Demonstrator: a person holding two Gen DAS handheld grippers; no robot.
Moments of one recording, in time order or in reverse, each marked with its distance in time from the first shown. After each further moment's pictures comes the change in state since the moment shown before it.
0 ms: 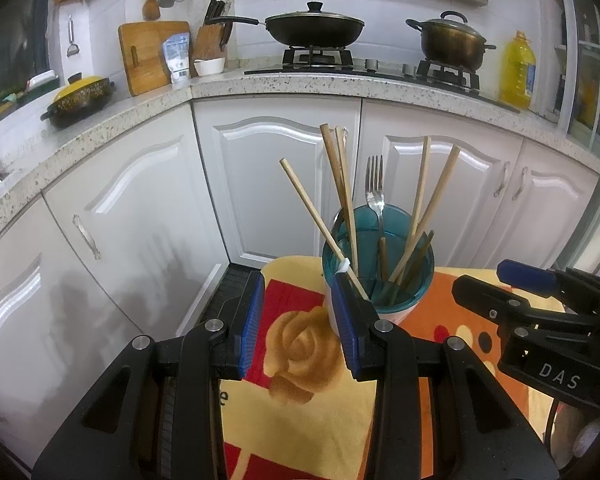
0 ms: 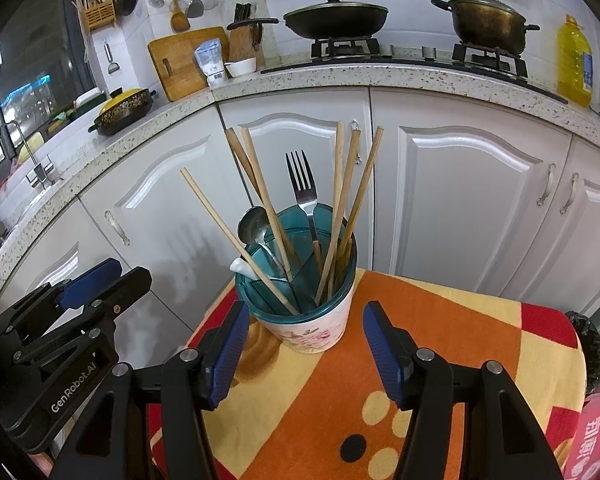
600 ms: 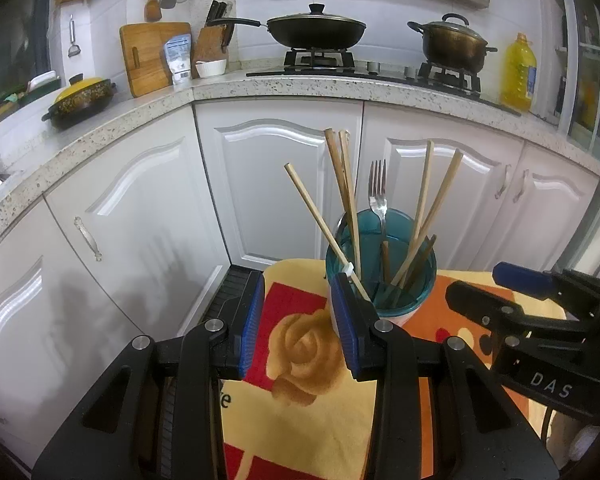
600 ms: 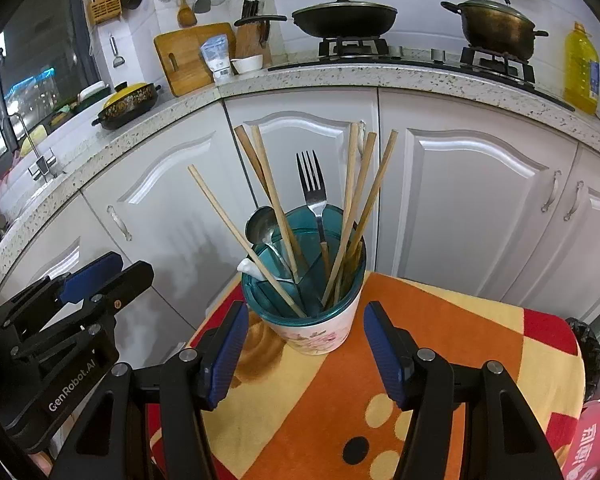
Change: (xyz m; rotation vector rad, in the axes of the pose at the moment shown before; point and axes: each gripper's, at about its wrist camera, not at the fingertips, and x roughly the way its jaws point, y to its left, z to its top) left arm 0.000 0.002 0.002 -0.002 -0.004 -0.001; right arm 0.004 0.008 0.001 -0.022 0.011 0.003
